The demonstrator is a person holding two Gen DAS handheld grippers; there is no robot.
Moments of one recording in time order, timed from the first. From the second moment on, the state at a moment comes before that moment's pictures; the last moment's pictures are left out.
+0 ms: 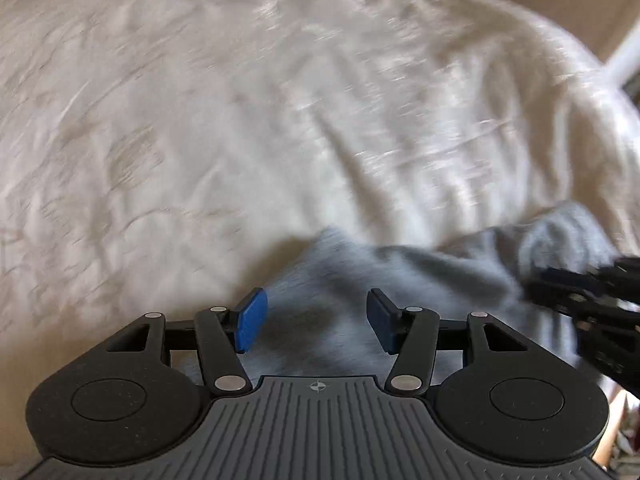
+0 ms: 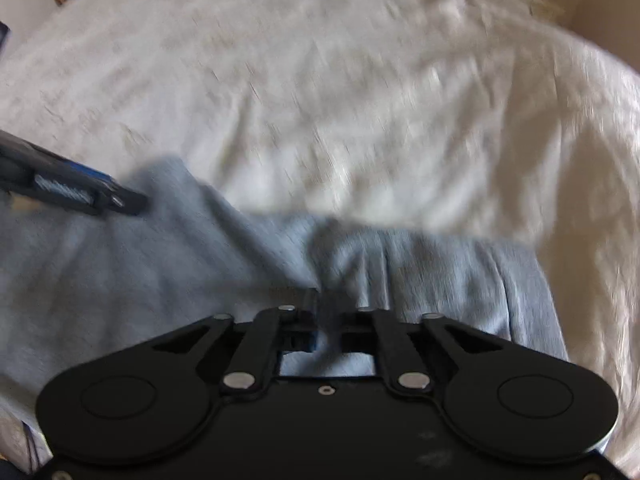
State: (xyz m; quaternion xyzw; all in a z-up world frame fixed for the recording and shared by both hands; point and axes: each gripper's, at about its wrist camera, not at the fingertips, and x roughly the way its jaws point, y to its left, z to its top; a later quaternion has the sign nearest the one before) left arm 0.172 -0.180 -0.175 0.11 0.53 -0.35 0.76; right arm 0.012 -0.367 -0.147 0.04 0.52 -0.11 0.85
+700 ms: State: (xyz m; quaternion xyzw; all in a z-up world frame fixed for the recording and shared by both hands) left arm 0.143 -0.133 -0.161 0.12 0.52 -0.32 0.78; right arm -0.008 -0.405 -0.128 0.05 0.49 -0.18 0.85
